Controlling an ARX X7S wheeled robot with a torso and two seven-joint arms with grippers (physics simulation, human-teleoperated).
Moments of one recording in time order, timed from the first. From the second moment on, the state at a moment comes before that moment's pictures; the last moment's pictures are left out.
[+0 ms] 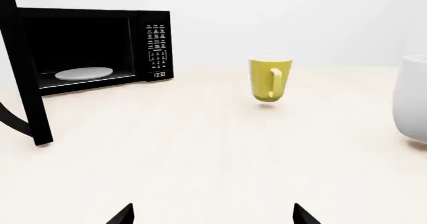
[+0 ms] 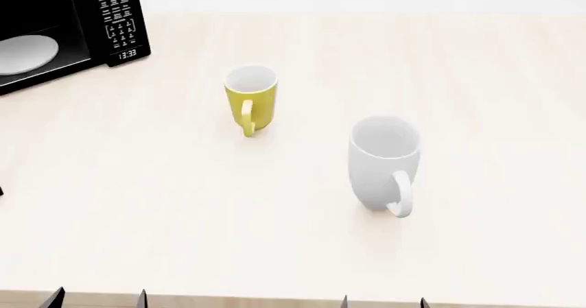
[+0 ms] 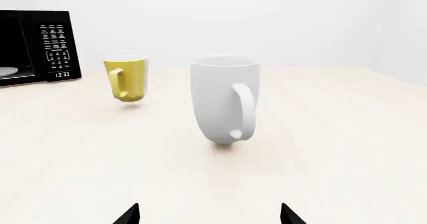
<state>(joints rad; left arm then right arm) 0.00 0.00 0.00 0.00 0.00 0.00 0.00 0.00 0.00 0.00 0.00 0.00 0.00 0.00</state>
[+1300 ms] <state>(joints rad) 0.00 -0.12 0.07 0.05 -0.10 0.01 -0.12 0.00 0.16 0.16 -0.16 0.27 0.13 0.17</state>
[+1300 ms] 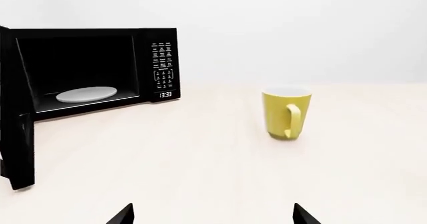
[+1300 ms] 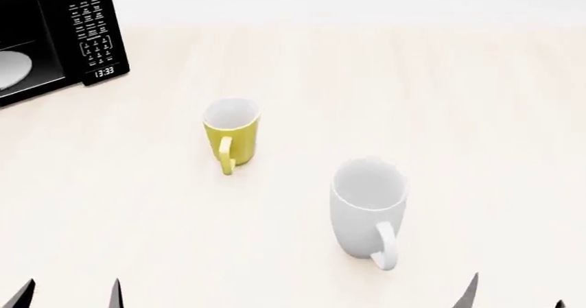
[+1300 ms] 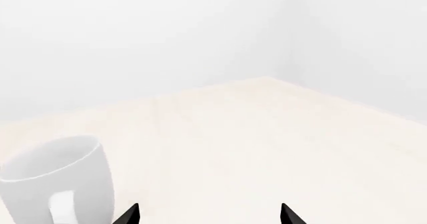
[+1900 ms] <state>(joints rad) 0.00 -0.15 0.08 0.04 -0.14 0.01 -0.14 -0.02 0.18 0.16 -0.21 0.34 0.13 0.15</state>
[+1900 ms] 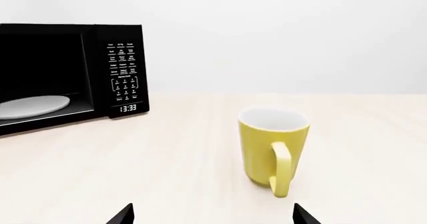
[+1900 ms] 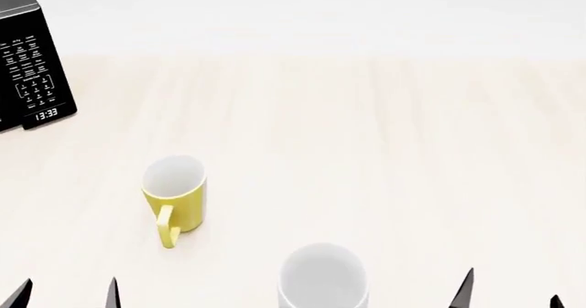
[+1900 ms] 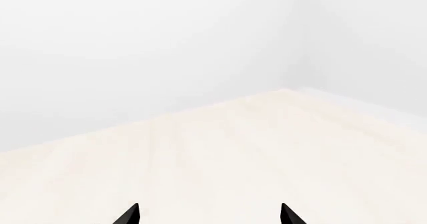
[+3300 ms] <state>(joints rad) -0.17 -0.14 0.18 -0.13 -0.11 -0.02 -0.20 -0.04 0.20 0.09 -0.18 0.32 0.06 0.17</state>
